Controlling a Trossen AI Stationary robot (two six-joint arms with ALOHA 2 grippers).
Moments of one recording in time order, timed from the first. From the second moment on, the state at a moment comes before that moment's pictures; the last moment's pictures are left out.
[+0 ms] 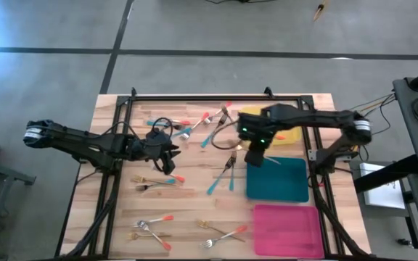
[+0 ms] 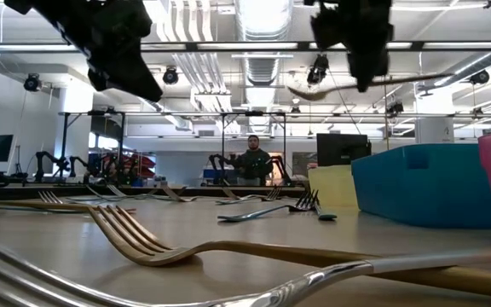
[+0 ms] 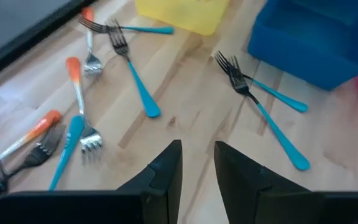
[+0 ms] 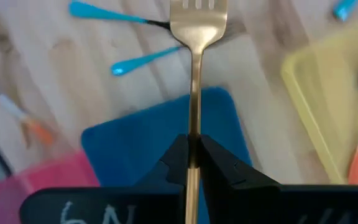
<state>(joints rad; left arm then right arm) -0.11 1.04 0.70 -0.37 -0.37 -0.45 -0.14 1.54 1.42 -1.24 -0.18 0.33</state>
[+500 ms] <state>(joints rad) -0.11 1.05 0.70 -0.38 -0.30 -0.50 -0.07 1.32 1.03 -0.93 -0.17 0.50</state>
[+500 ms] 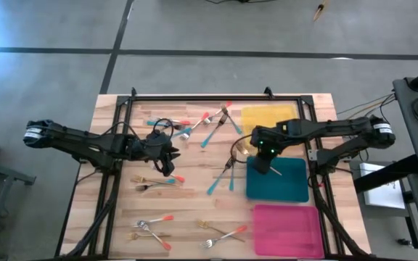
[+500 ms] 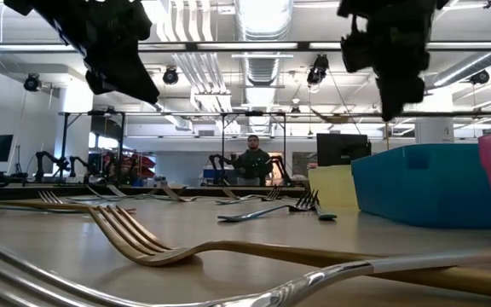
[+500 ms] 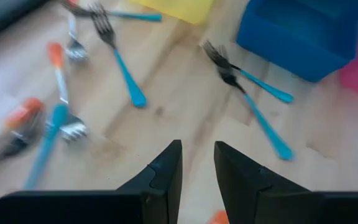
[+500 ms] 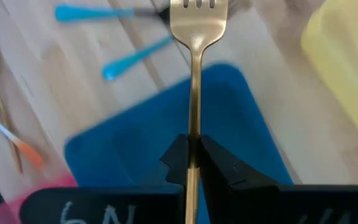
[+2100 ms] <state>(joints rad) -0.12 1.06 0.70 -0.32 -0.09 -0.80 0.02 1.68 1.35 -0.90 -0.05 -0.33</state>
